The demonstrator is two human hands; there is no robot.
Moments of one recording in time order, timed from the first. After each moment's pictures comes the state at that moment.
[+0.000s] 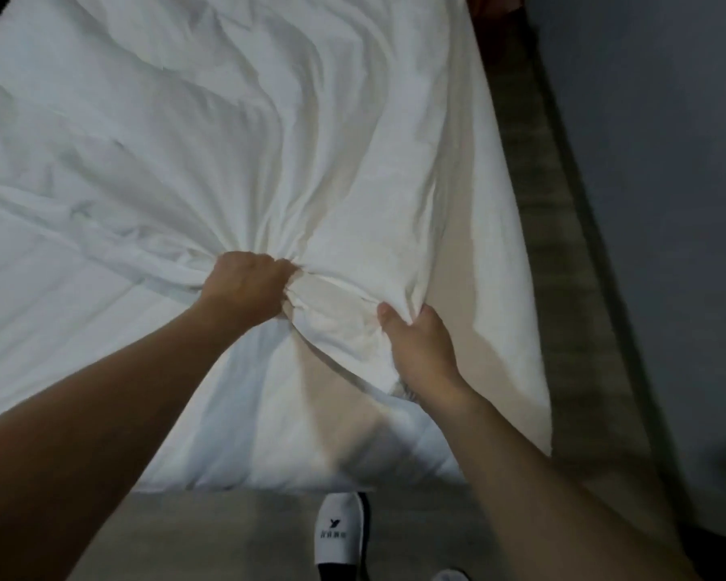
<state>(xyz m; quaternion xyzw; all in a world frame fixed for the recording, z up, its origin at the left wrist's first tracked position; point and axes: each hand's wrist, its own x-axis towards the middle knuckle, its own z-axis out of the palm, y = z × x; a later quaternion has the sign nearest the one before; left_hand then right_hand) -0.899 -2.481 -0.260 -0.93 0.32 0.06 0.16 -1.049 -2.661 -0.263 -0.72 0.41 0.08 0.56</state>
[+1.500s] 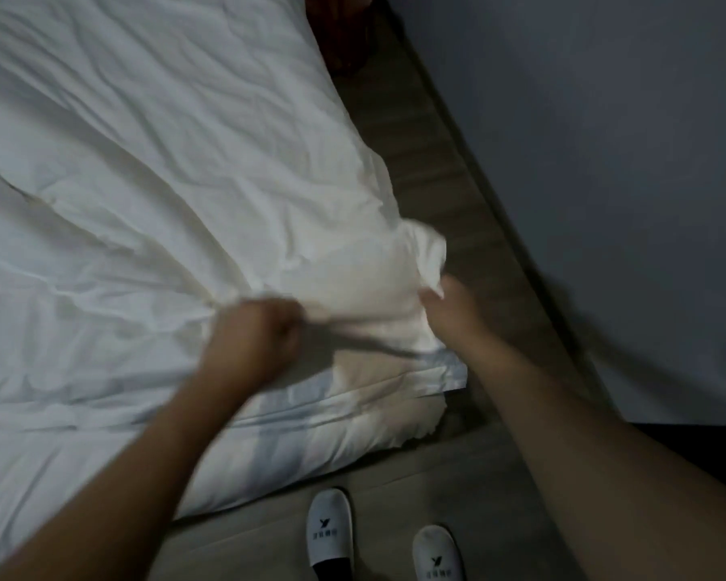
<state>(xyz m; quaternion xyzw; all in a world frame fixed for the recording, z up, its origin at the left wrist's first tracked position) -1.039 -2.619 -0.188 -0.89 0.42 0.04 -0.18 -1.147 -2.854 -0.255 -0.74 0.43 0.02 0.51</state>
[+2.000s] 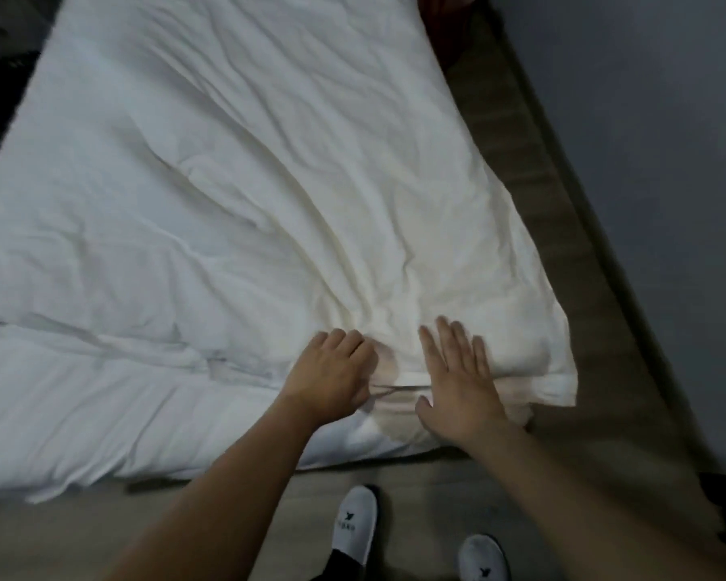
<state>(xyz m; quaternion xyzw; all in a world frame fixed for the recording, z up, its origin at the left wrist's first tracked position) -1.052 -2.532 -0.259 -0.87 0.48 0.08 0.03 -1.173 -2.710 -0.294 -0.98 0.12 0.10 0.15</state>
